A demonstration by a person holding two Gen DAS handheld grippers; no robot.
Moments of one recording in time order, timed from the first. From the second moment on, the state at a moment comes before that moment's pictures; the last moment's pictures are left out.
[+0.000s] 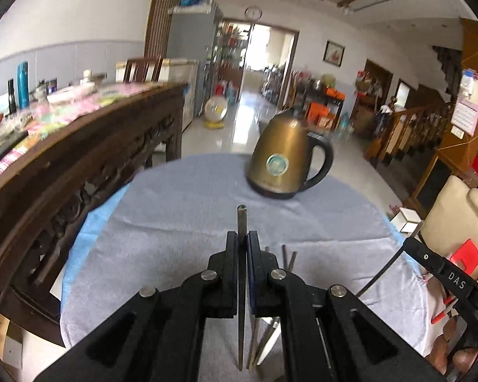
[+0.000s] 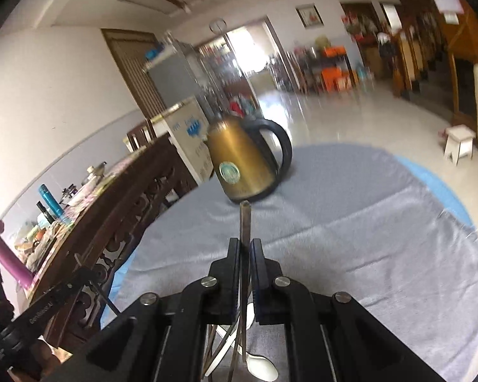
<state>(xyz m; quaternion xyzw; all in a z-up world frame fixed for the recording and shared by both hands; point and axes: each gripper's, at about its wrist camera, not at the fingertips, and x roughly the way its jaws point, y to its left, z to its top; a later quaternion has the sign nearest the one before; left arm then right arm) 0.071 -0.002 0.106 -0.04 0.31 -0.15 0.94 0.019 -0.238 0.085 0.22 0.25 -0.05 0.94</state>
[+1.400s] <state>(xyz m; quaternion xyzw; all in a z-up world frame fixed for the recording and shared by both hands) -0.030 0.034 0.147 -0.07 0.27 -0.23 0.93 -0.118 -0.224 0.135 0.21 0.20 0.04 0.95</state>
